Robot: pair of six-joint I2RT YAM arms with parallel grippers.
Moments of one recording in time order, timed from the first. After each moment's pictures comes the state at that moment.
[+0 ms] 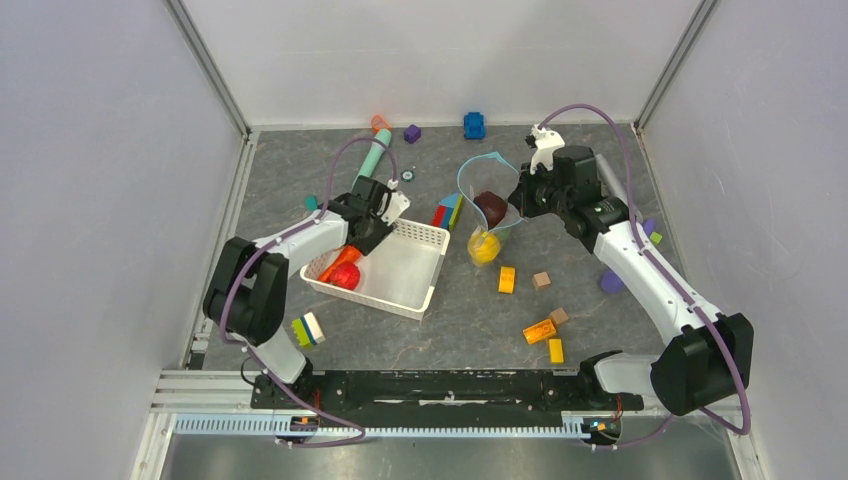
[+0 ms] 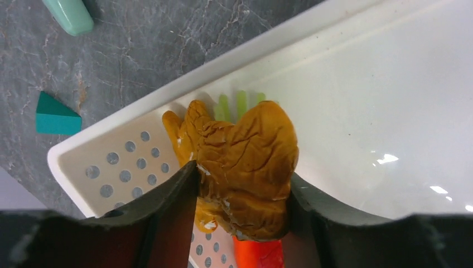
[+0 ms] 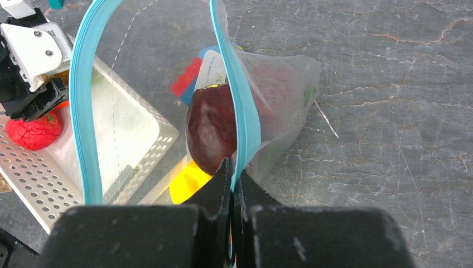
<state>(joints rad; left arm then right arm) -0.44 1.66 1.05 -0.45 -0.18 0.44 0.33 1.29 1.10 -0.36 -0.18 0.14</state>
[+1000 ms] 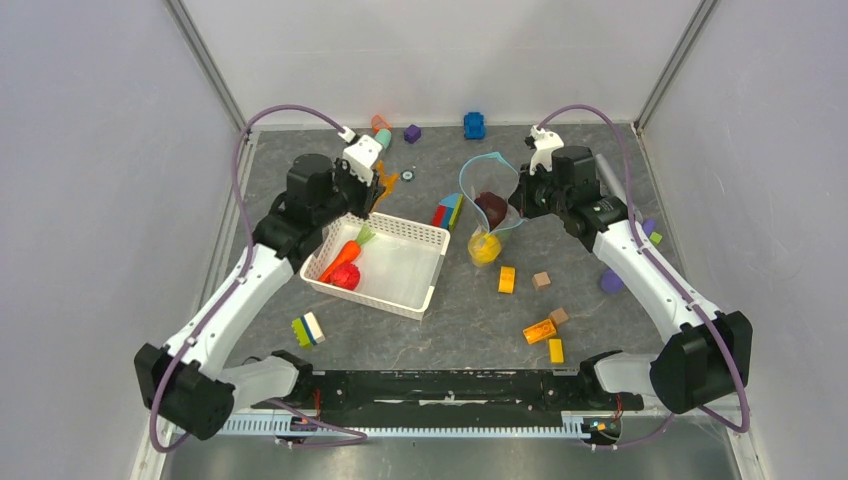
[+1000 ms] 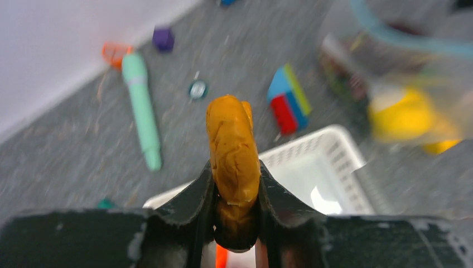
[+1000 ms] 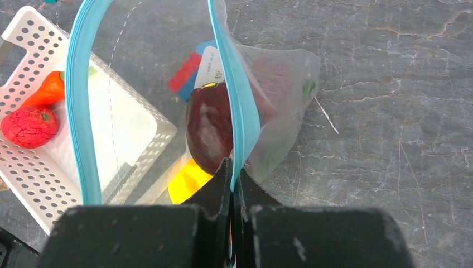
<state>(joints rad) -0.43 1.19 1.09 -0.31 0.12 0.24 0.33 1.30 1.10 -0.37 -0.17 0.14</state>
